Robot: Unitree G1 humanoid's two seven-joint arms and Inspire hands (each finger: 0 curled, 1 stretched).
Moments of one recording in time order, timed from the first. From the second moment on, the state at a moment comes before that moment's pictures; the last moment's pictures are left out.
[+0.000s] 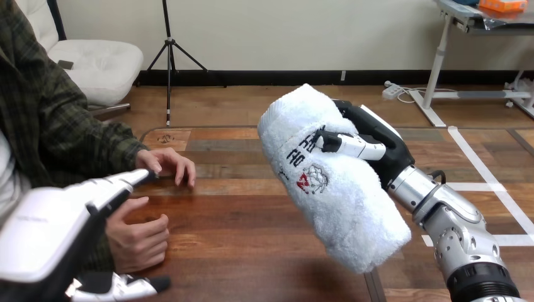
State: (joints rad) left arm 0.43 0.49 0.39 -0.25 0.67 -0.65 -0.02; right arm -0.60 -0.20 -0.16 0.79 0.43 -0.03 0.89
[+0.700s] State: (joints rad) left arm 0.31 0.64 0.41 -0.23 0.66 -0.59 -0.05; right arm -0.60 -0.20 -0.16 0.79 0.41 -0.05 0.89
